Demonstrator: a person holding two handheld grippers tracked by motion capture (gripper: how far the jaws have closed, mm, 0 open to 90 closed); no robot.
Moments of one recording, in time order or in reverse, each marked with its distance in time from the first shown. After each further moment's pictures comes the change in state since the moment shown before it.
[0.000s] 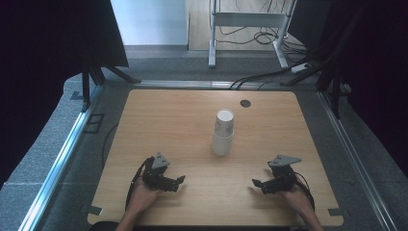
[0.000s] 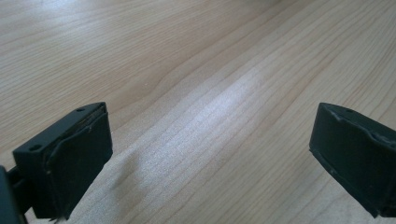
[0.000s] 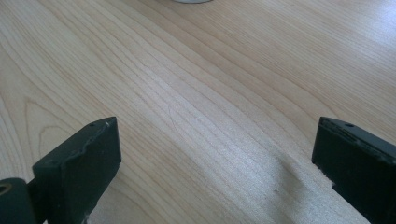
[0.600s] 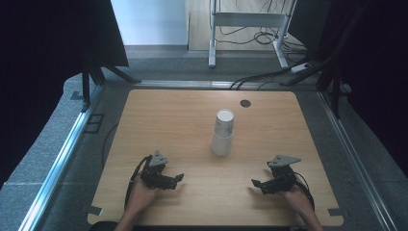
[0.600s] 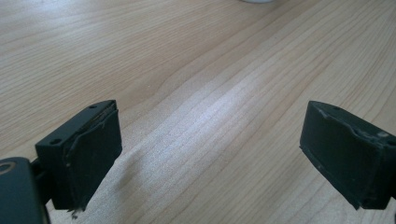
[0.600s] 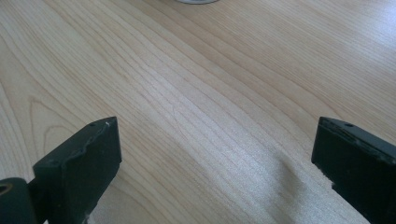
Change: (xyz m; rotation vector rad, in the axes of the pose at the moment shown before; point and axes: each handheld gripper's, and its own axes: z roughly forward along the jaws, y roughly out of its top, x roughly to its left) left arm 0.006 0.002 -0.002 0.002 -0.027 -0.008; right arm 0.001 0.001 0.000 0.000 0.007 -0.007
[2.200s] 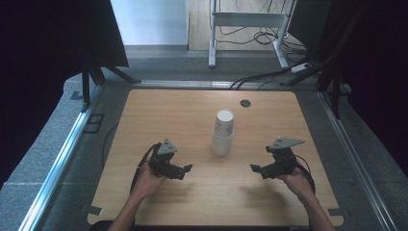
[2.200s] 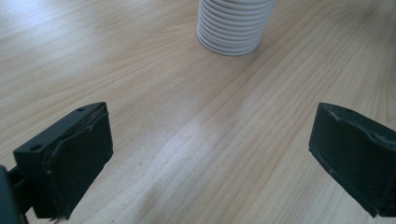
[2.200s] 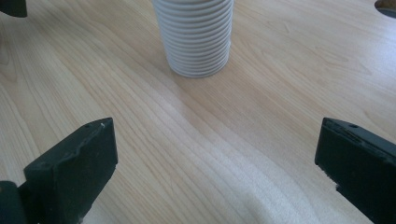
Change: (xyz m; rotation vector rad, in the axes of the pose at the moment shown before) left arm -0.002 0.048 0.007 -0.035 -0.043 0.070; right arm -0.014 0.055 -0.016 -0.058 0.041 -0.002
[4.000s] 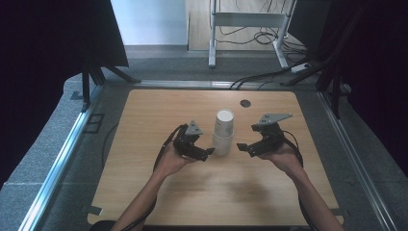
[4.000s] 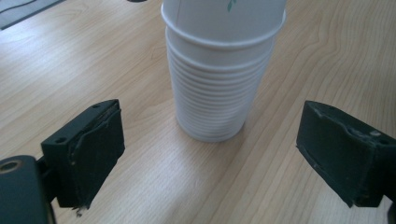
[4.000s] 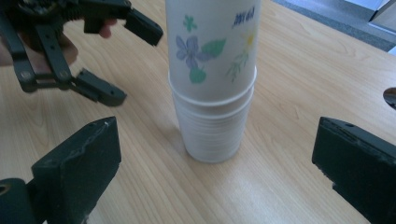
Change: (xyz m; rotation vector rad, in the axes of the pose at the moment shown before) left arm -0.013 0.077 0.047 -0.012 -0.048 0.119; right arm 0.004 0.085 0.008 -0.055 0.065 -0.060
